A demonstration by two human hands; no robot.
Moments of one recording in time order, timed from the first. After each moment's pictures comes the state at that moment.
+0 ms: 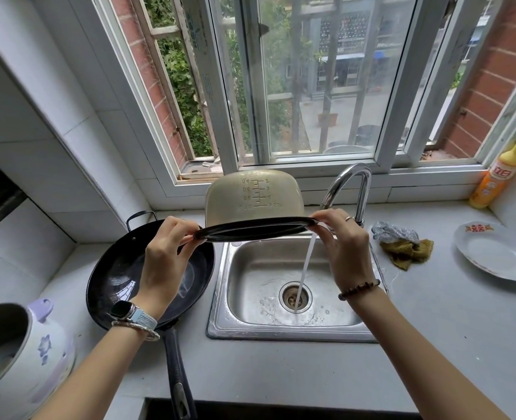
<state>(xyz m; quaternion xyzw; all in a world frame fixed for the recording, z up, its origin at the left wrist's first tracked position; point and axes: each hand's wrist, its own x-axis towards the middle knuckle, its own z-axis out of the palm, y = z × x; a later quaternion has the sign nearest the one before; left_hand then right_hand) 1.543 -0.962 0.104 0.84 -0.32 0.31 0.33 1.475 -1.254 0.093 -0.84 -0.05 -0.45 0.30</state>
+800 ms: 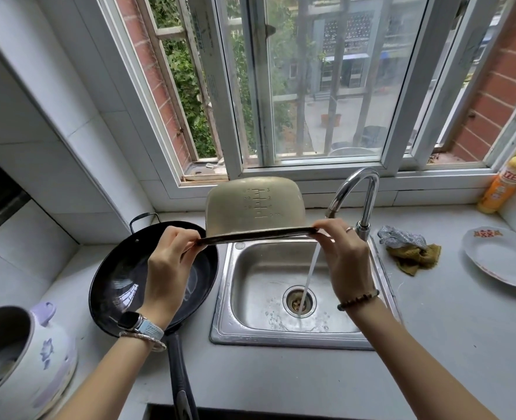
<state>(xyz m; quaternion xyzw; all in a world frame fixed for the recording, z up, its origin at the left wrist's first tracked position) 1.545 -0.959 0.093 0.83 -0.30 0.32 0.34 1.482 -1.245 0.082 -0.84 -0.05 -0.44 0.31</state>
